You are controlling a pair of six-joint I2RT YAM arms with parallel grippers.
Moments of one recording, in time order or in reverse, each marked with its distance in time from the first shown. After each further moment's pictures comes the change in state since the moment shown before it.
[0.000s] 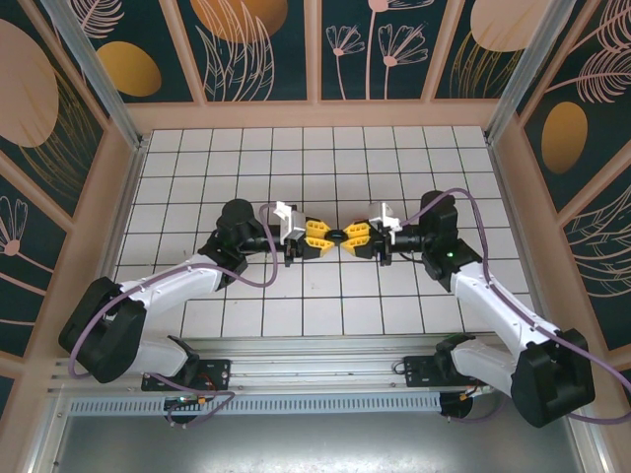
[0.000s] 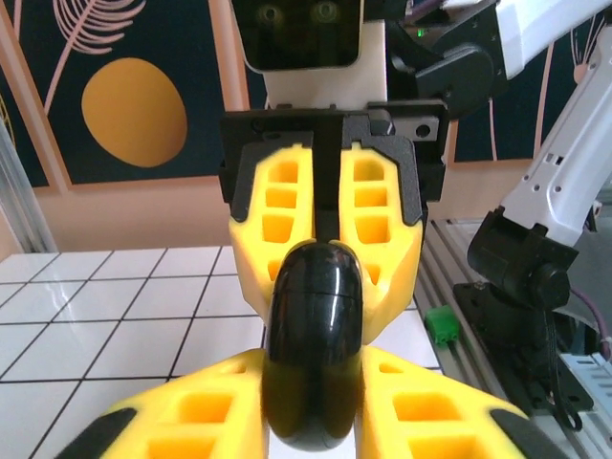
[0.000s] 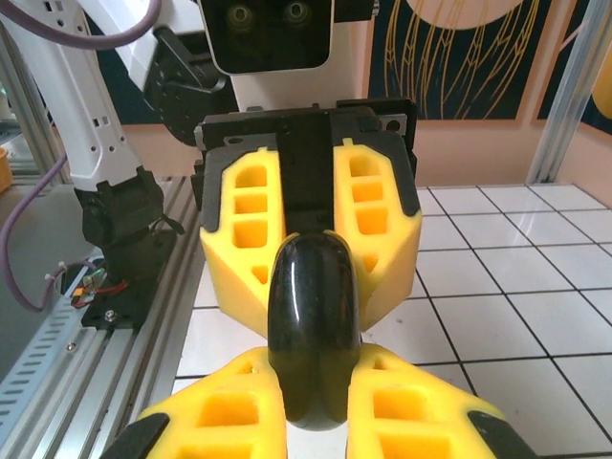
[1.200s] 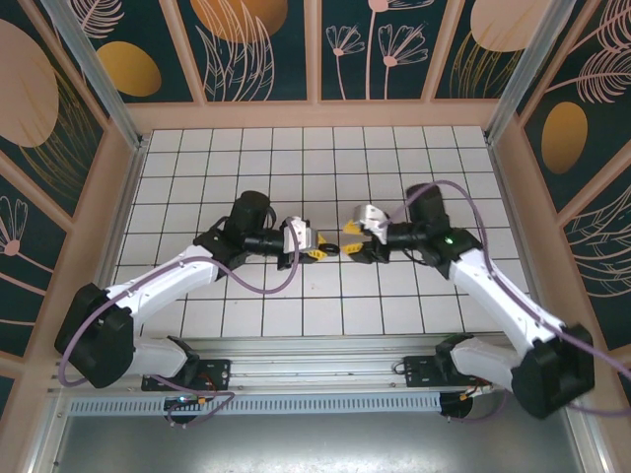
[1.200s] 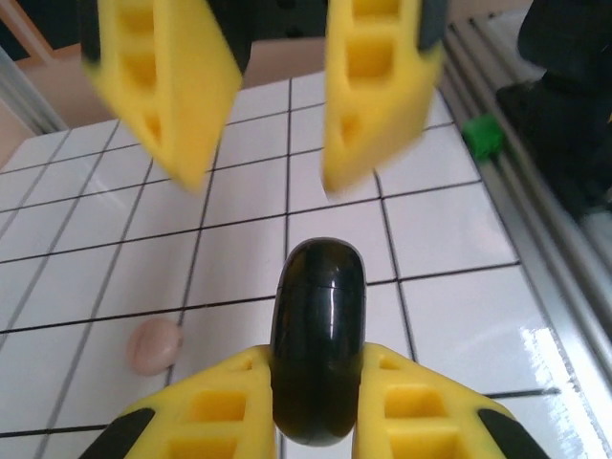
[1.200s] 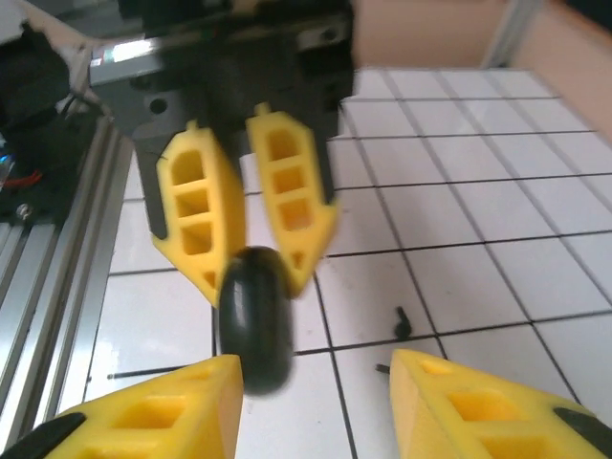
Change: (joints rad) left arm -0.007 -0.034 0.114 -0.616 -0.141 0.492; right arm 0.020 -0.016 0.106 -0.381 0.247 -0.273
